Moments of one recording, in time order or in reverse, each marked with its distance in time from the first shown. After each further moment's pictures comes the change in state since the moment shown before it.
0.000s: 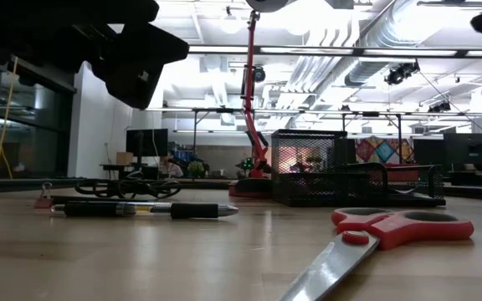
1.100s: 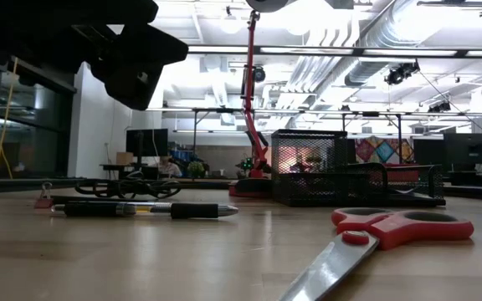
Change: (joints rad) left arm 0.000 0.000 -0.001 -0.002 0.002 -0.020; right arm 0.045 0.329 0.587 -1.388 -0.179 0.949
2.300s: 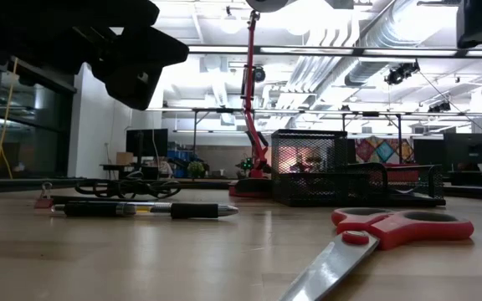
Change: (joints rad) left arm 0.000 0.000 0.000 -0.001 -0.006 0.020; right arm -0.246 -0.054 0.002 -0.074 -0.418 -0.251
